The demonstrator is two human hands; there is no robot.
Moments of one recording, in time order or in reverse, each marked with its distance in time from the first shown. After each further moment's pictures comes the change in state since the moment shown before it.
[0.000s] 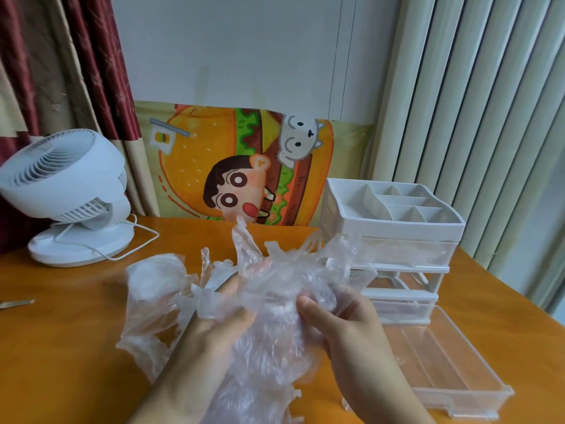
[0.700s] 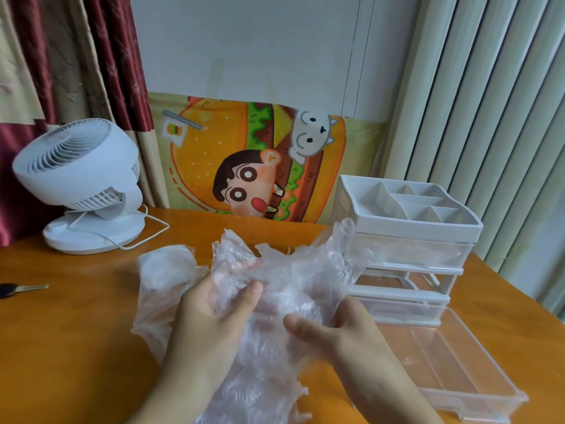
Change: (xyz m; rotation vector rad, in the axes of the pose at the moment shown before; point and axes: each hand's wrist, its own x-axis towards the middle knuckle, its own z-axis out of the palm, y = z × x) left_hand -0.006 0.015 -0.002 0.098 0.214 0.106; right_hand -0.004 -0.003 0.005 -0.145 -0.081 0.196
